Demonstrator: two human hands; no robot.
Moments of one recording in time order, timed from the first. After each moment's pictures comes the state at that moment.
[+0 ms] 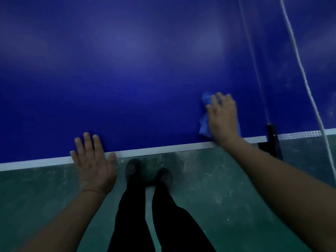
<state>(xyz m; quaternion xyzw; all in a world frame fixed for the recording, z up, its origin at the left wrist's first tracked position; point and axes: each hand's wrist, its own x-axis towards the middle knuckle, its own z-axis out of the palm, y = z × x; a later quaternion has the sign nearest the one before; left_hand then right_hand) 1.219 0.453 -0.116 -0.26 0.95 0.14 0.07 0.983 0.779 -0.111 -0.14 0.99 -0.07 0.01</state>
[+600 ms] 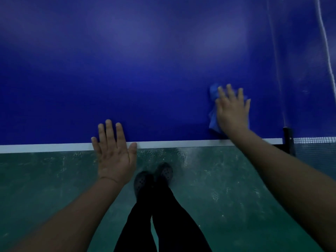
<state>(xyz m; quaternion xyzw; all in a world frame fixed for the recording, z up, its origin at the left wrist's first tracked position) 1.221 0.449 -0.126 -0.23 0.96 0.14 0.05 0.989 0.723 -0.089 -0.08 0.99 -0.01 0.11</state>
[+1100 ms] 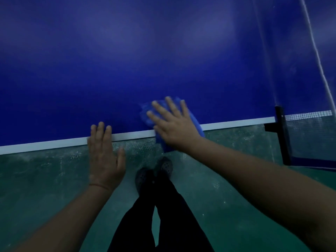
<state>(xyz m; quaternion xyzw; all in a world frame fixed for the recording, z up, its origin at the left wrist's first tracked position) 1.258 0.427 -0.120 -0.16 0.94 0.29 -0.06 1.105 0.627 -0.099 -0.39 0.92 -0.02 0.10</state>
